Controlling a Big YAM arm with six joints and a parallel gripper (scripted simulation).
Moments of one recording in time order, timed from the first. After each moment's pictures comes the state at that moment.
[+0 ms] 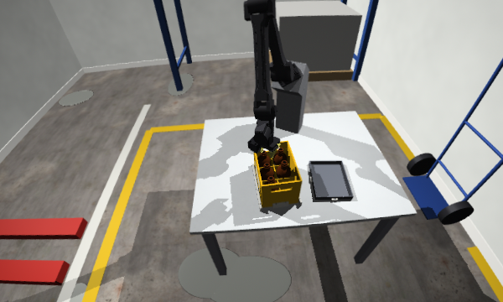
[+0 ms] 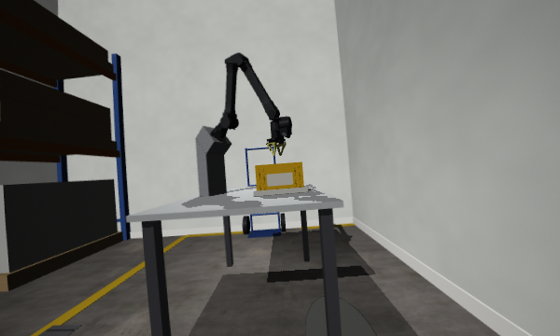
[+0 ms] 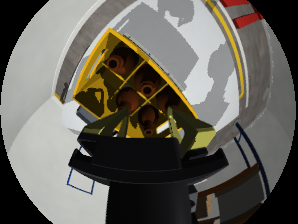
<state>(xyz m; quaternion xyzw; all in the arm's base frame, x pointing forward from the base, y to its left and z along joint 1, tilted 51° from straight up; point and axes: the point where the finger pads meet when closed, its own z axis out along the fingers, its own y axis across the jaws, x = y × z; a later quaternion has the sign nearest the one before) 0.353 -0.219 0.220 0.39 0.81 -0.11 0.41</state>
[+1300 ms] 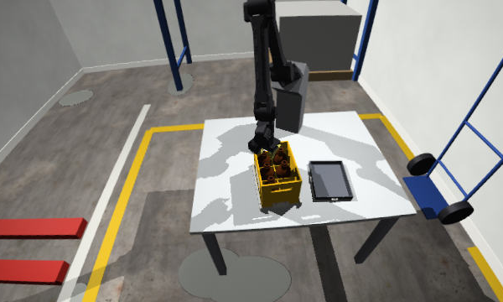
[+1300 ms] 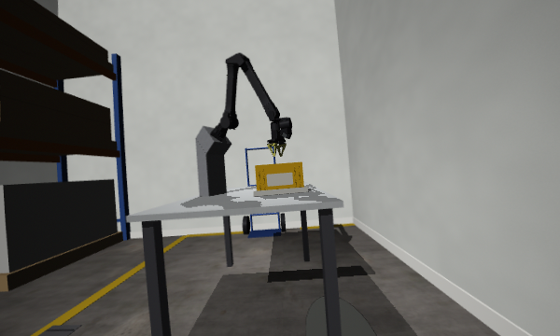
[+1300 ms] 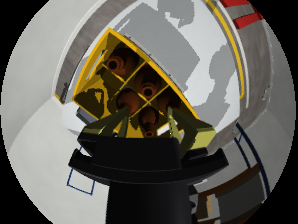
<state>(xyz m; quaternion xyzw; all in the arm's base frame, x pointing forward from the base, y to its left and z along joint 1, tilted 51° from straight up) 0.358 -0.222 0.217 0.39 0.81 -0.11 0.42</state>
